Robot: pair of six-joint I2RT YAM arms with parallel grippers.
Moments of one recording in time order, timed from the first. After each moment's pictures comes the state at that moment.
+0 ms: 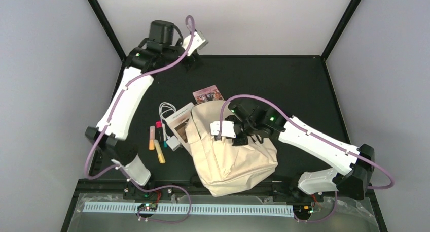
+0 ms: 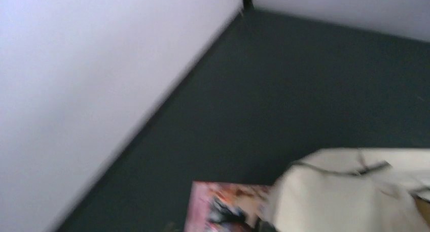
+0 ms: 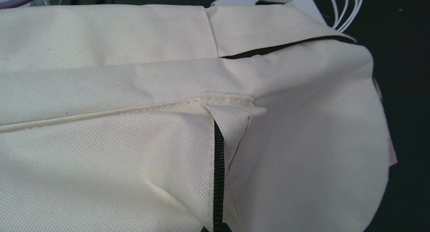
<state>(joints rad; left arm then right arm) -0.38 1.63 1.99 -0.84 0.42 0.47 0.97 1.31 1.26 -0.89 -0.21 -0.73</state>
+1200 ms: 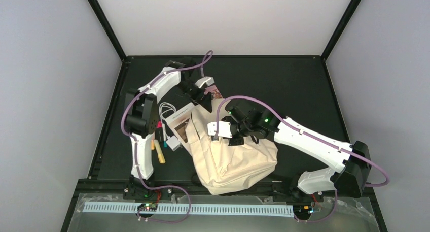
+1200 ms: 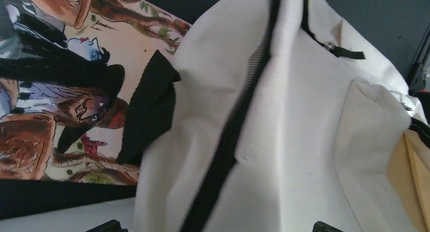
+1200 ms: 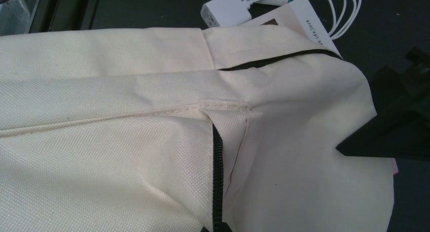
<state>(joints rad) -0.33 2.08 1.74 -1.10 0.67 0.31 0.97 1.34 1.18 -0.76 -0.22 -0.74</state>
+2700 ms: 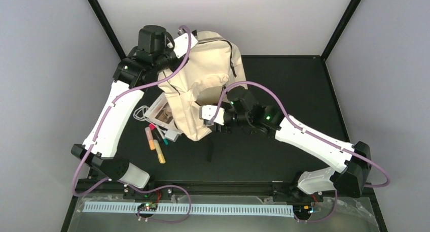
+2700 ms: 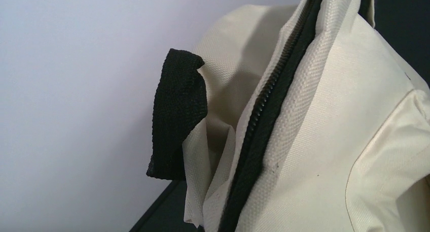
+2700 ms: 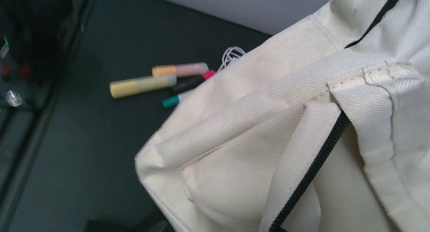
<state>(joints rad) -0.42 1.49 1.89 -0.84 -0.02 0.58 0.96 1.34 1.23 -0.47 -0.27 -0.65</state>
